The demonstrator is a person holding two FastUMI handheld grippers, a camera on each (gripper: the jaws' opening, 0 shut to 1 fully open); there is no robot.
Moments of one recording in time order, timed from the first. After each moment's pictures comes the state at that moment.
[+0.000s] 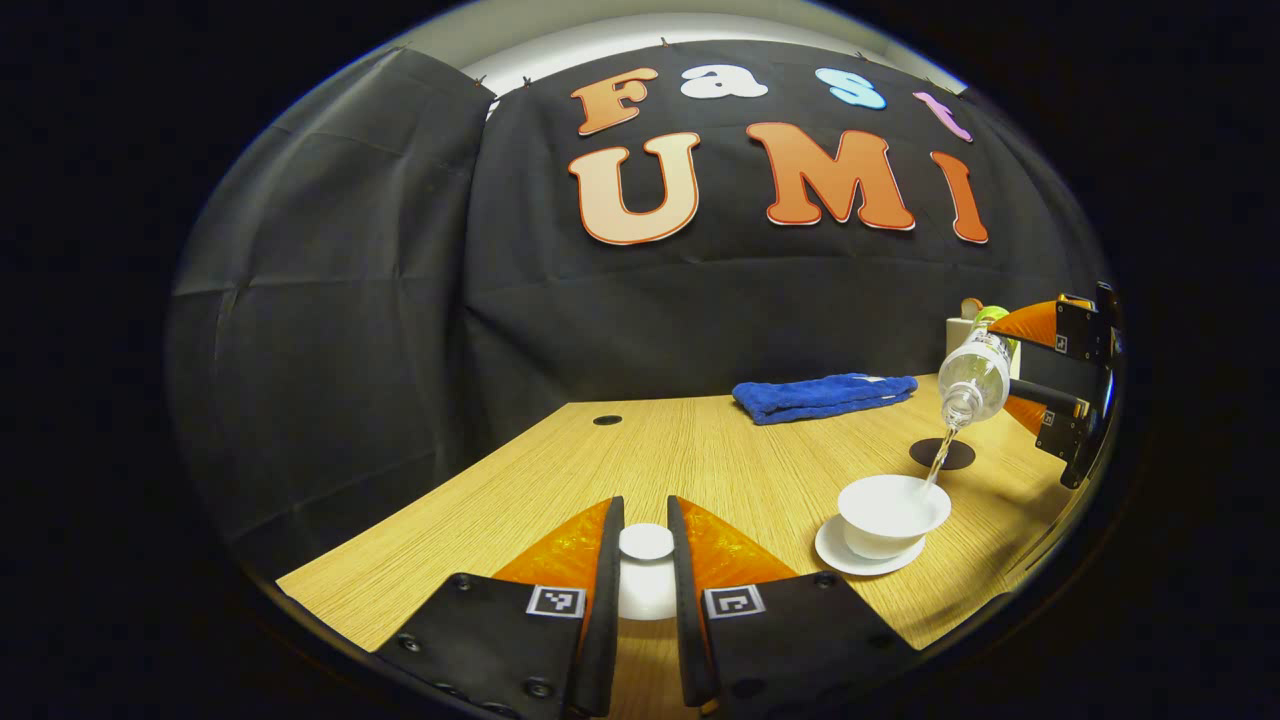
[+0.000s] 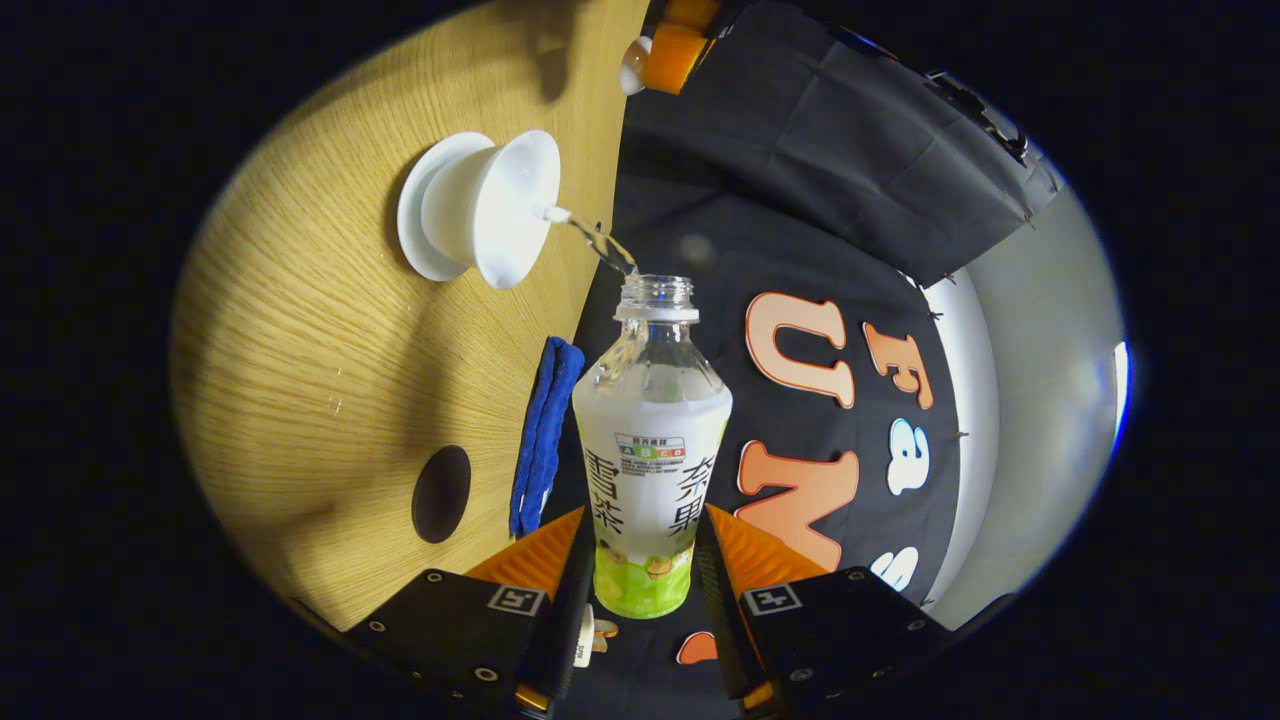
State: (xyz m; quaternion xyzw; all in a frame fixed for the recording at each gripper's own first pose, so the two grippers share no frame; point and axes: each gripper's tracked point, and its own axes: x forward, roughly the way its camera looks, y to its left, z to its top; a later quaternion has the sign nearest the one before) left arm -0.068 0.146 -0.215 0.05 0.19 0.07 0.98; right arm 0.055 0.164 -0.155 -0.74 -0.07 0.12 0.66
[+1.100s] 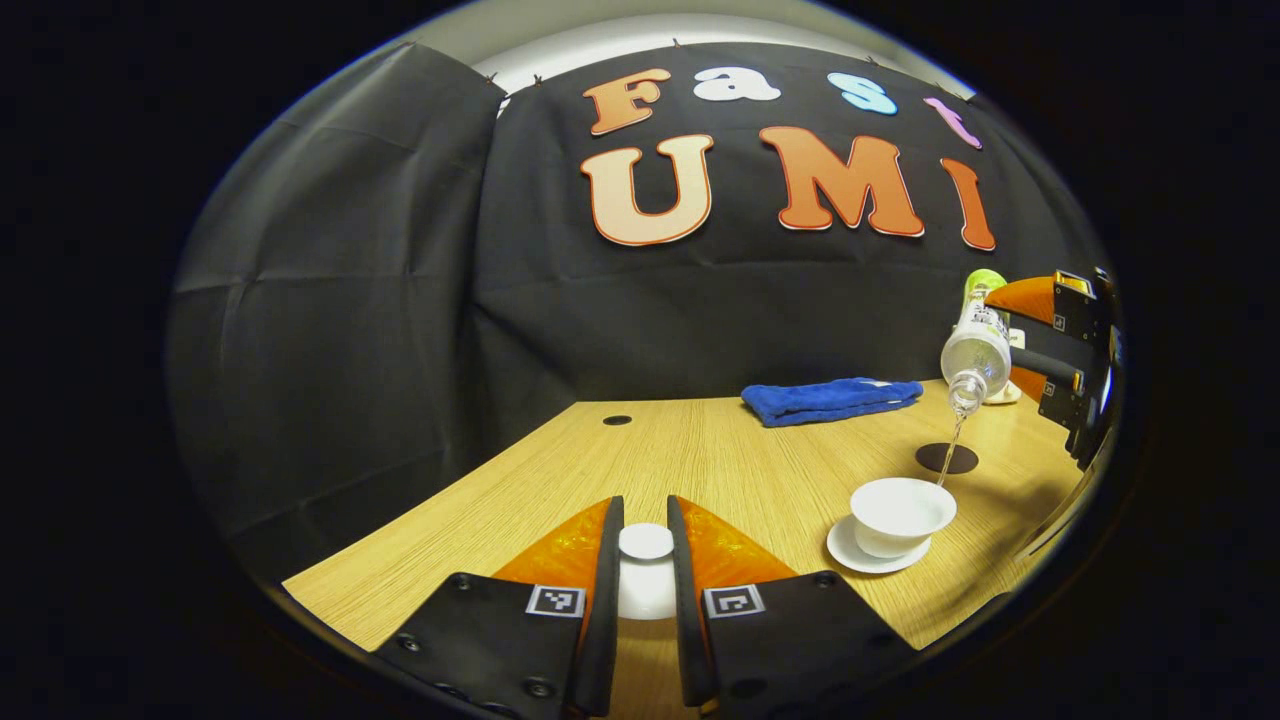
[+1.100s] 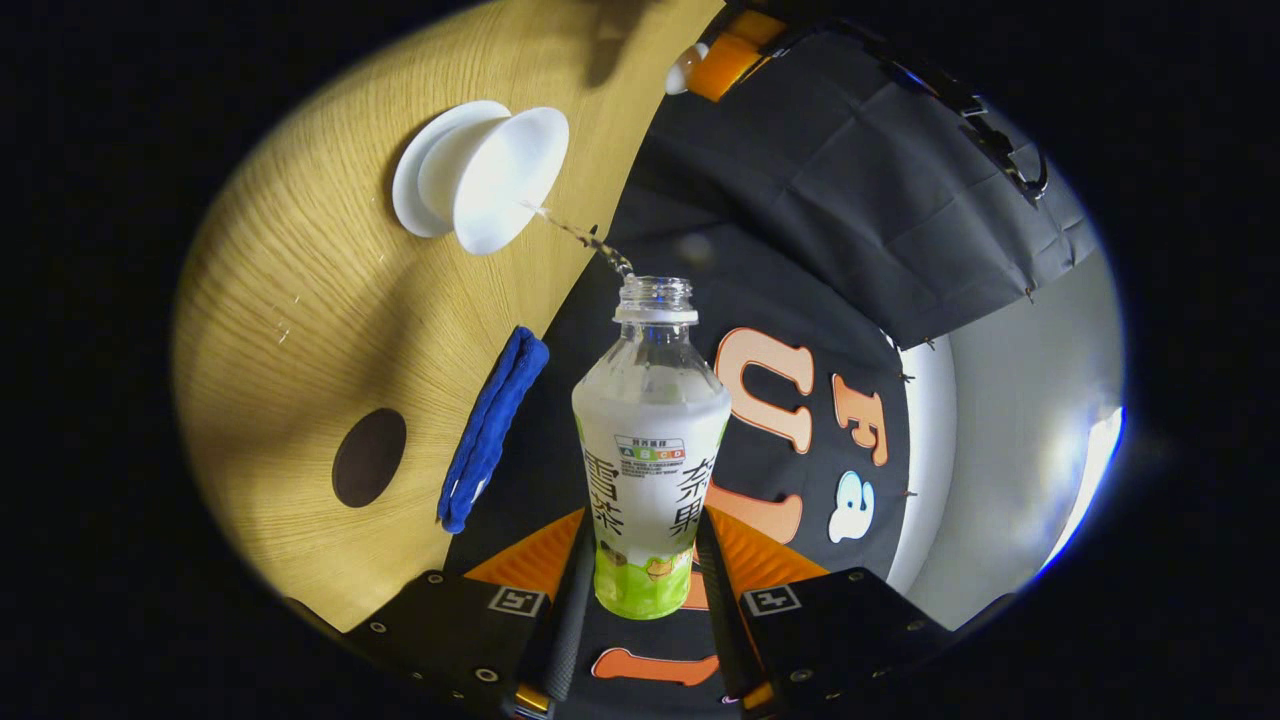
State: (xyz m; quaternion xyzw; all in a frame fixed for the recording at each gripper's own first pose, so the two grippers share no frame) left arm -0.071 0.162 -0.206 0.05 0.19 0.07 0.98; right arm 0.069 0.174 -0.128 -0.79 -0.14 0.11 0.58
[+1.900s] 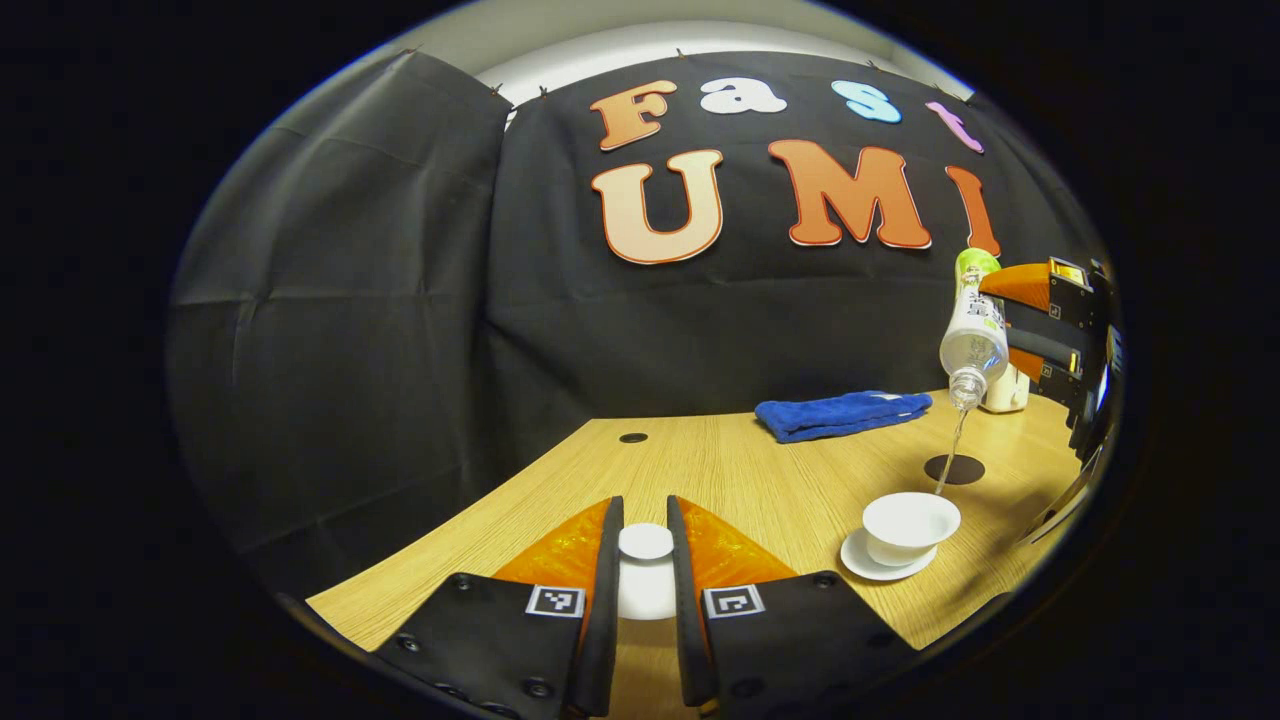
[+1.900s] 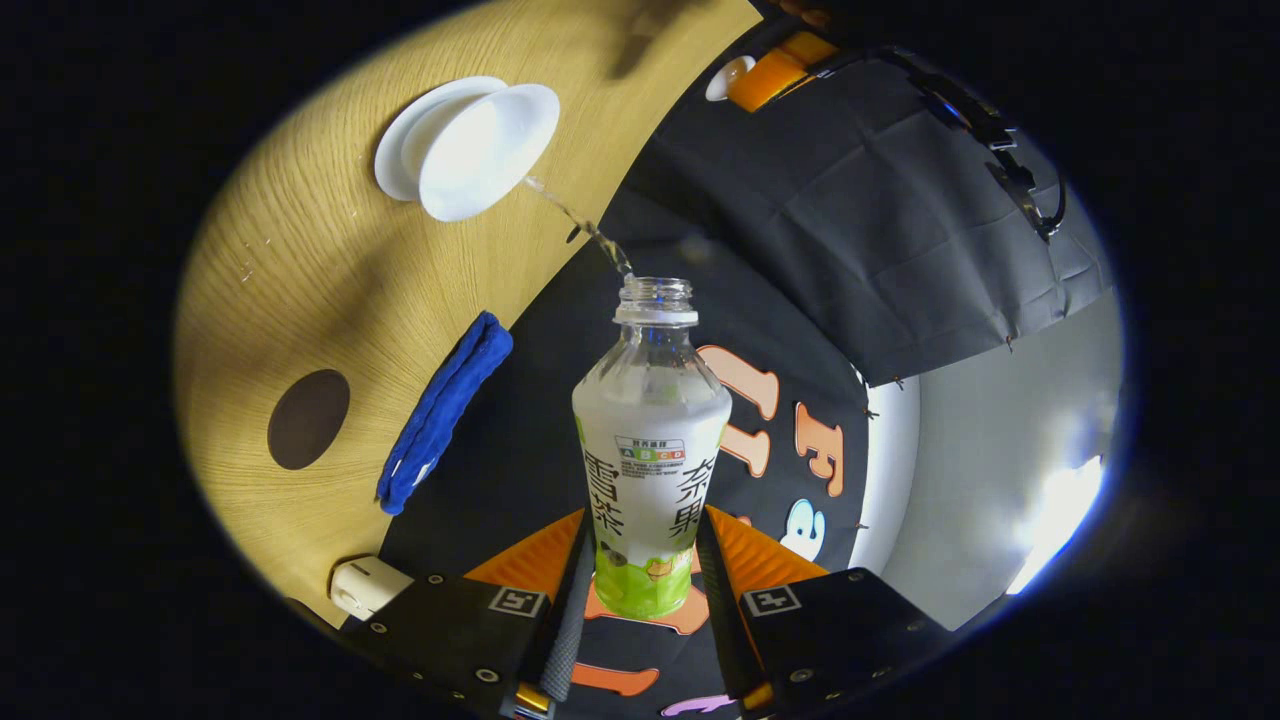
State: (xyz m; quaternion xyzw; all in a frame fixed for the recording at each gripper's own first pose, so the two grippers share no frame) left arm -0.074 0.179 -0.184 0.06 0.17 0.08 0.98; right arm 0.078 0.188 -0.091 -0.82 -0.19 0.08 0.53
